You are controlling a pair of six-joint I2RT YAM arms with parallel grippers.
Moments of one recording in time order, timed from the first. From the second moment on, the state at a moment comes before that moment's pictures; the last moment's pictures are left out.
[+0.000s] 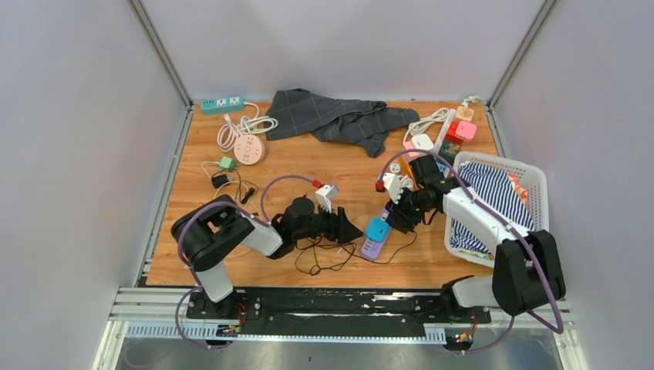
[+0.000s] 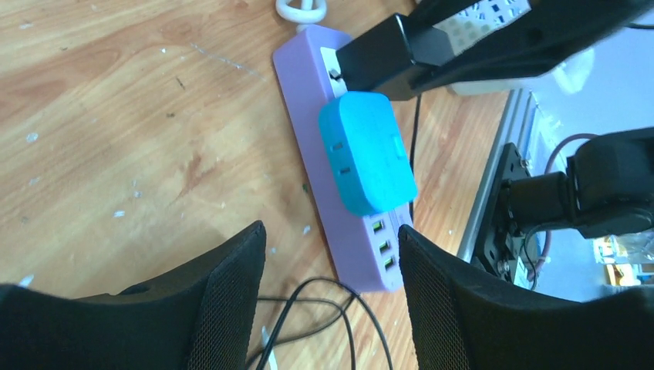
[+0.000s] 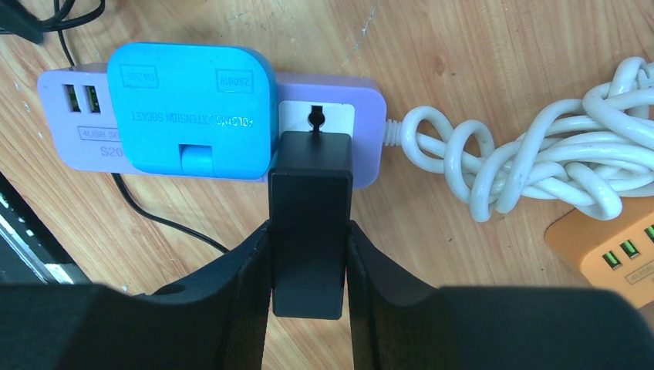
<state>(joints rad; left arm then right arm) -0.85 1.74 0.51 0.90 0.32 -0.66 0.33 1.33 0.84 -0.68 -0.39 -0.71</state>
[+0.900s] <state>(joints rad) -1.20 1.74 0.36 1.23 -0.11 -0.39 0.33 1.33 0.85 -0.77 -0.39 -0.85</state>
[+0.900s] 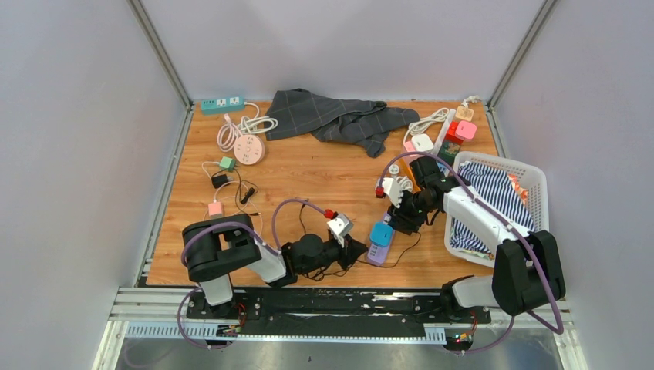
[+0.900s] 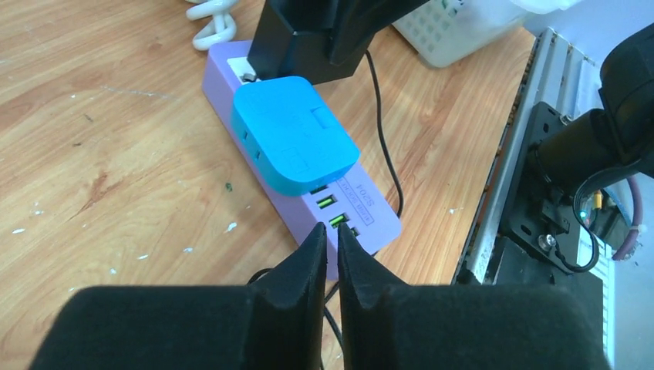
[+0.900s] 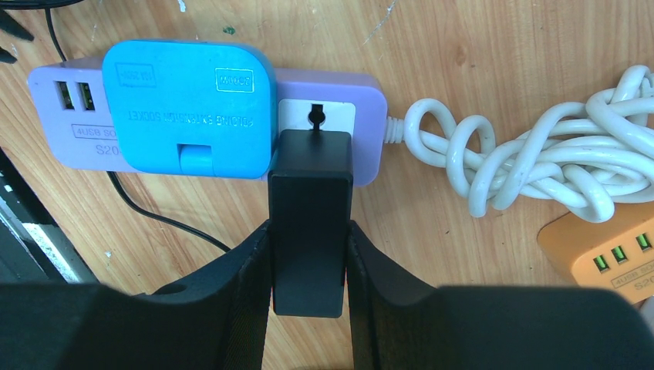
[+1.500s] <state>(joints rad) -1.24 1.92 0.55 1.19 -0.11 -0.48 0.33 1.33 0.86 -0.77 -0.39 -0.85</state>
